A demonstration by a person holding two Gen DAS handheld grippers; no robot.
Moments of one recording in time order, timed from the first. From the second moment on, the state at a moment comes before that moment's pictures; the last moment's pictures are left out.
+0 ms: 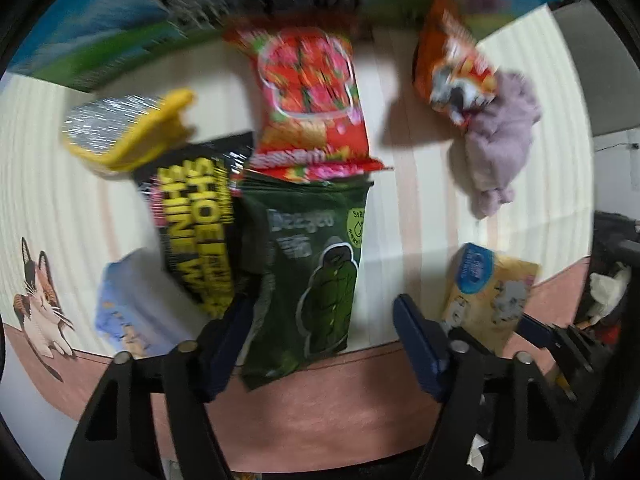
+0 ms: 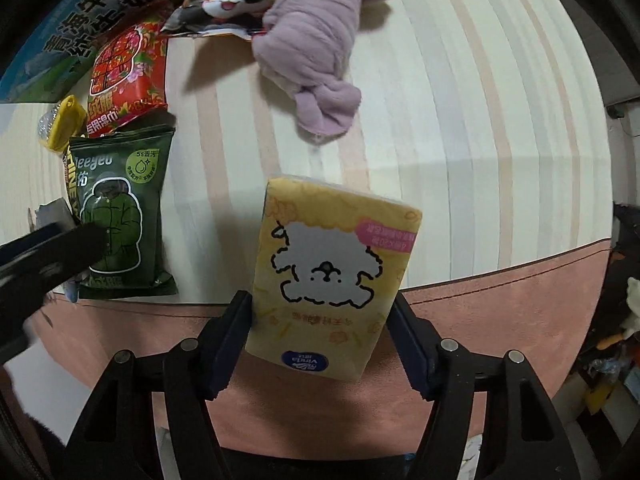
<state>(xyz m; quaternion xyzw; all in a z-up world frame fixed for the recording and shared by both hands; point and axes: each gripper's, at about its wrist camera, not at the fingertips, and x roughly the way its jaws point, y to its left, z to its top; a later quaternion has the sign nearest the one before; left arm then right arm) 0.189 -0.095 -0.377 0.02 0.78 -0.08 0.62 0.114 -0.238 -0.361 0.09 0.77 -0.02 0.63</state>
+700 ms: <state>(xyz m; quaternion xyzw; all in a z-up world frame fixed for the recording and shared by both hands) 0.149 -0.107 -0.253 -0.11 0.70 -0.05 0.70 0.098 -0.275 -0.291 0.14 0.72 0.09 0.68</state>
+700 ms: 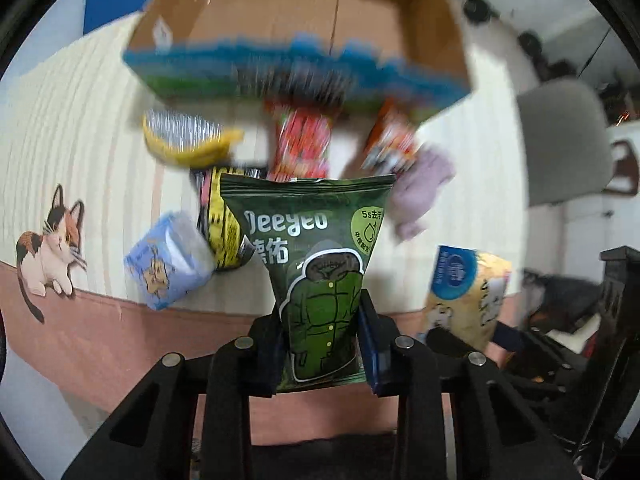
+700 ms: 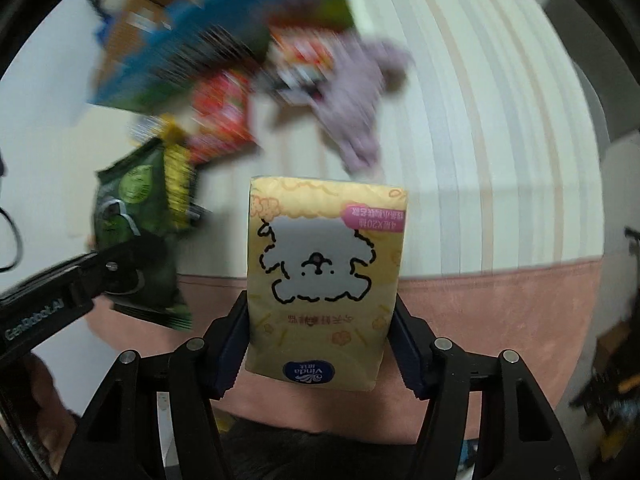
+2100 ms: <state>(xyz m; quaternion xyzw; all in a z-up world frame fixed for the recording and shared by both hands) 0.515 -0.070 -0.322 -0.12 0.76 -0.12 0.62 0.499 -0.197 -0.314 -0.01 0.69 0.06 0.72</state>
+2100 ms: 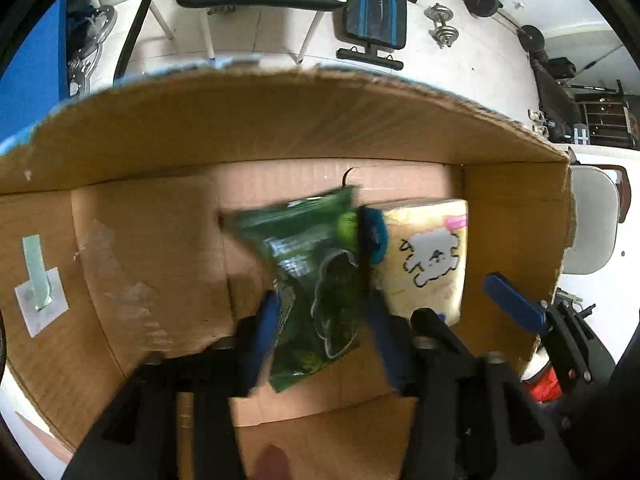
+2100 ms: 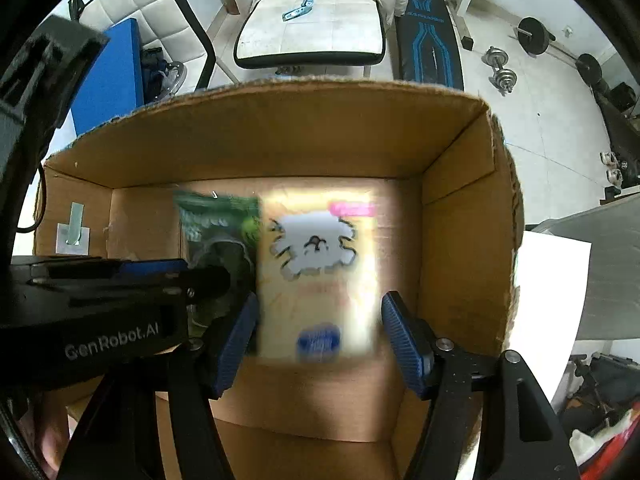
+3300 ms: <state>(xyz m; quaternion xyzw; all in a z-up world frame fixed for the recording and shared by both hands) 0.258 -0.020 -0.180 0.06 0.62 -0.04 0.78 0.280 -0.193 -0.189 -0.01 0.61 0.07 0.79</state>
